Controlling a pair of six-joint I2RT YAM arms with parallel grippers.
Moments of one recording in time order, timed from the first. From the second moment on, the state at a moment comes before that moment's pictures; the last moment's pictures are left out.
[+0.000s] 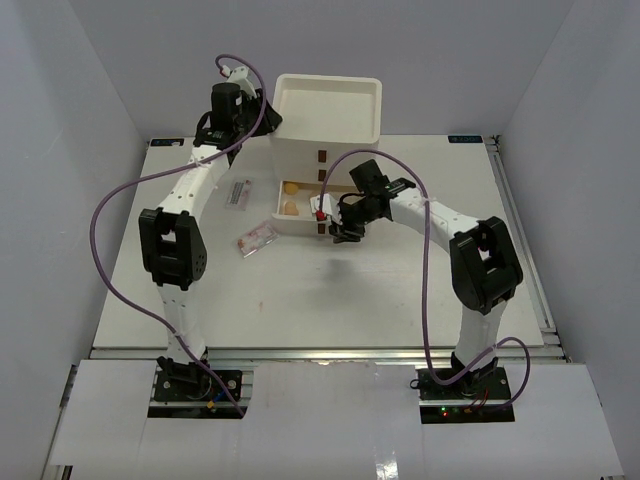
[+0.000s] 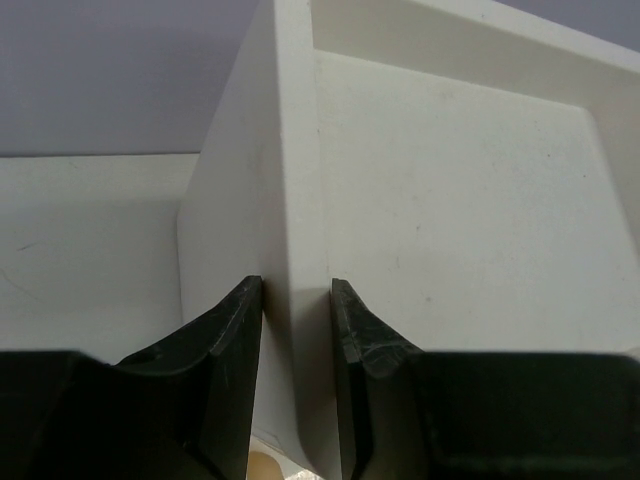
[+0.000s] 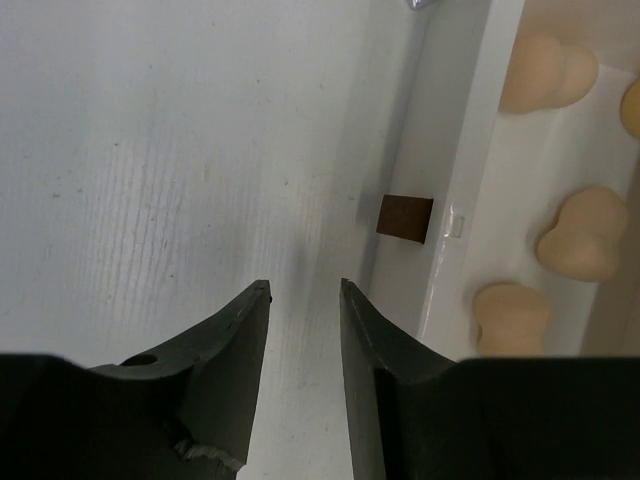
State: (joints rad) left arm -0.21 2.10 2.00 -0.21 0.22 -0.36; right arm 0.57 1.87 1.45 -0.62 -0.66 -1.09
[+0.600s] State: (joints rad) left arm -0.20 1.91 1.74 -0.15 0.22 -0.40; right arm 0.72 1.98 1.35 -0.37 -0.32 -0.88
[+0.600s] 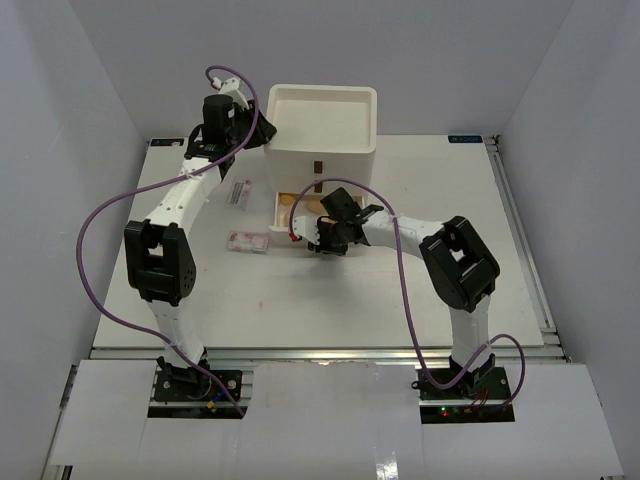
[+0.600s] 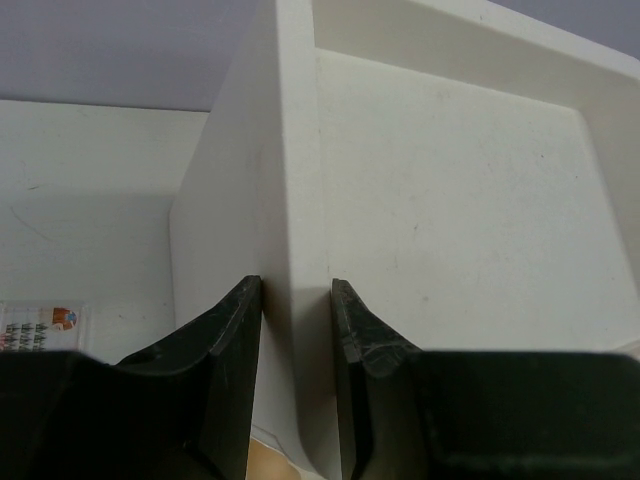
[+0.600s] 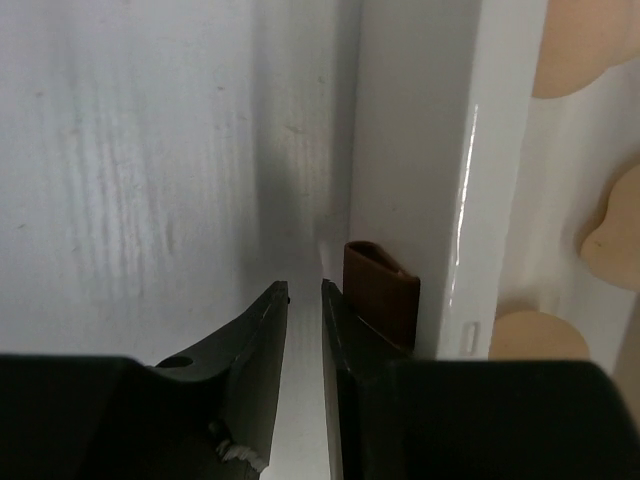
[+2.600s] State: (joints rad) left arm -0.05 1.08 1.36 -0.39 0.08 -0.52; right arm 0.86 2.25 1.84 -0.42 -0.51 -0.54
